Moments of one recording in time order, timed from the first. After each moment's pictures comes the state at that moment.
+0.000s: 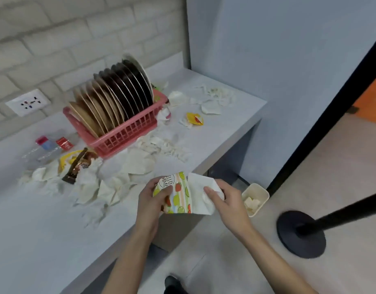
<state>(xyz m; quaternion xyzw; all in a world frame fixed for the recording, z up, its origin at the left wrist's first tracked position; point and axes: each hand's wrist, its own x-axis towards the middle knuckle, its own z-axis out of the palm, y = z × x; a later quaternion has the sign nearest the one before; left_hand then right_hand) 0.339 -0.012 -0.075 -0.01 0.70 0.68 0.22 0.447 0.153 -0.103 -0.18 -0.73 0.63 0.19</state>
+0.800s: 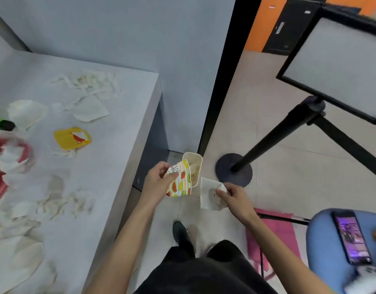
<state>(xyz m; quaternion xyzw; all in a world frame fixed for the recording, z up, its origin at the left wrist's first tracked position) 0.306 0.255 -0.169 0.29 0.74 0.40 0.46 0.544 0.311 -0.214 -0.56 -0.61 0.55 0.14</state>
